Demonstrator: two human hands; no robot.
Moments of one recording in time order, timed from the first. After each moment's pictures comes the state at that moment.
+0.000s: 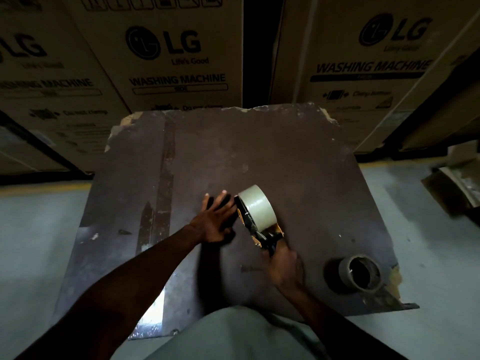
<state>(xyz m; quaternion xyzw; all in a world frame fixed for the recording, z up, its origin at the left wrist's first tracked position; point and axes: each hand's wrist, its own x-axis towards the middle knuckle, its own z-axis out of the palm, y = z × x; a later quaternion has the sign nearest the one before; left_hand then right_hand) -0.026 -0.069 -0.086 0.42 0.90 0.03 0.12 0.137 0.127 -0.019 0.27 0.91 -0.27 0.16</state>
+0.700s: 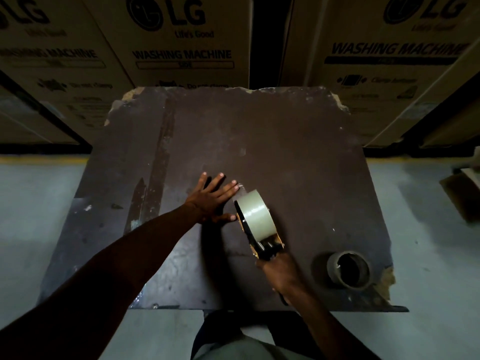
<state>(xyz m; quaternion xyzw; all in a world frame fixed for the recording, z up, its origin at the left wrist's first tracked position) -0.023 -0.043 -0.084 0.35 0.92 -0.07 0.16 0.162 0.169 -0.069 0.30 0.81 -0.41 0.28</state>
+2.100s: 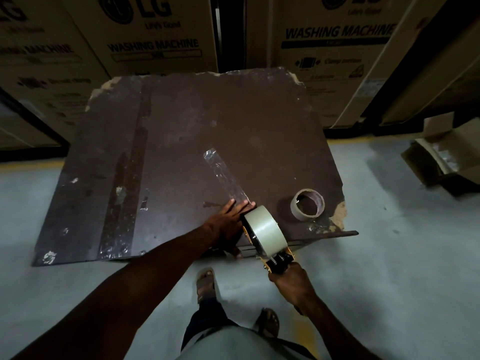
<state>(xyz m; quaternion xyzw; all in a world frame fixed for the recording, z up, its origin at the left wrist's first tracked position) 0.177 0.054 -0.091 0.50 0.84 -0.13 0.19 0.359 0.233 -0.043 0.35 0.77 -0.46 0.27</state>
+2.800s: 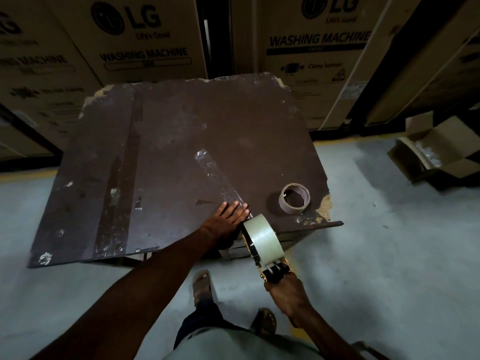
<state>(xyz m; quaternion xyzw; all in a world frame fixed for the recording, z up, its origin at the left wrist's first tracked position) 0.207 0.062 -0.087 0.44 0.87 -0.12 0.18 0.410 0.226 -0.037 0.37 0.76 -0.46 0.27</state>
